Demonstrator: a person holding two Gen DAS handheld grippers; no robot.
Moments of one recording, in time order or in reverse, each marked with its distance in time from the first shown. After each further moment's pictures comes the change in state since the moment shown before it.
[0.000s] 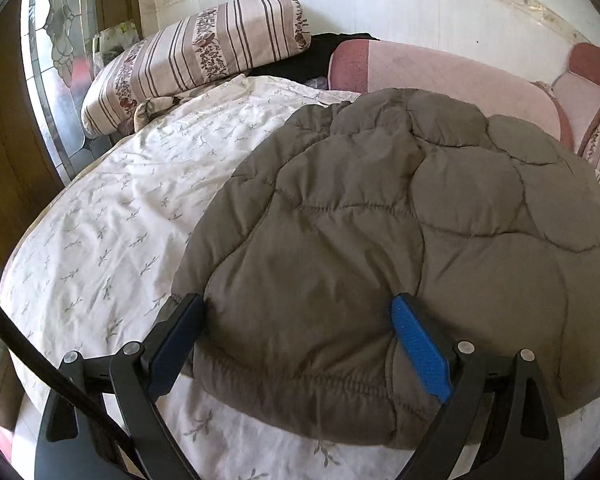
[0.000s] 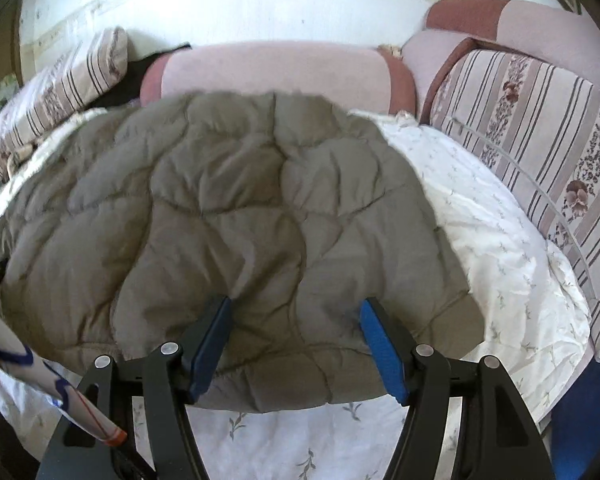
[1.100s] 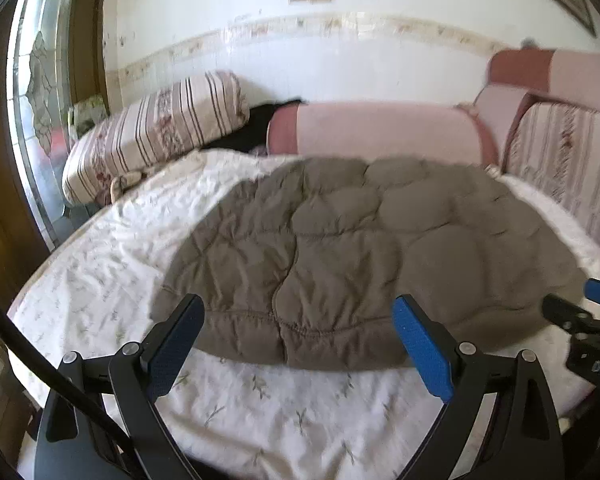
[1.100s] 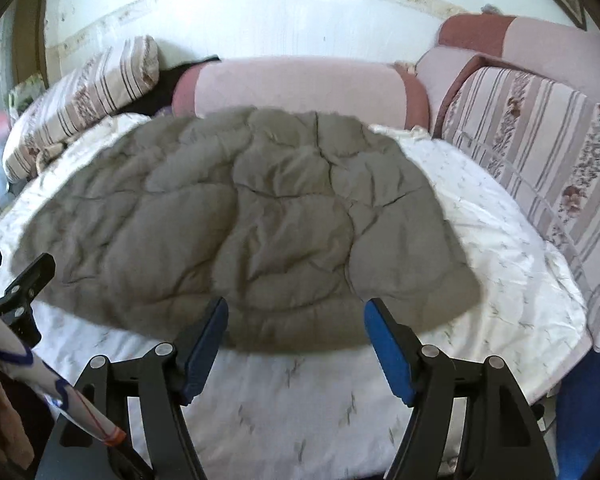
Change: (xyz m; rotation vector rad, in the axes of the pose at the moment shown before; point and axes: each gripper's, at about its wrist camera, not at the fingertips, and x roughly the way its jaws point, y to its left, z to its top) left arm -0.135 -0.035 -0.044 0.132 -0.254 -0.147; right arm -0.074 0.029 -0.032 -0.025 -0.093 0.057
